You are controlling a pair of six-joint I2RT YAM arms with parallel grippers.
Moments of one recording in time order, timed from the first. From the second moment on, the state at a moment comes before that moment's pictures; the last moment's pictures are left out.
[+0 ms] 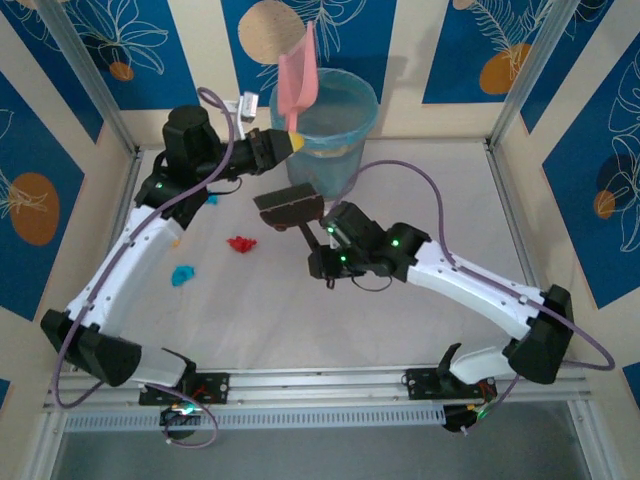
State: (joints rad) left arm -0.43 1.38 1.58 -0.36 0.67 -0.78; right arm 0.93 1.39 1.29 -0.82 -0.07 0.67
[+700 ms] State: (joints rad) left arm -0.25 1.06 1.32 -1.03 0.05 -0.49; right arm 1.08 1.98 1.75 -0.91 -0.06 0.37
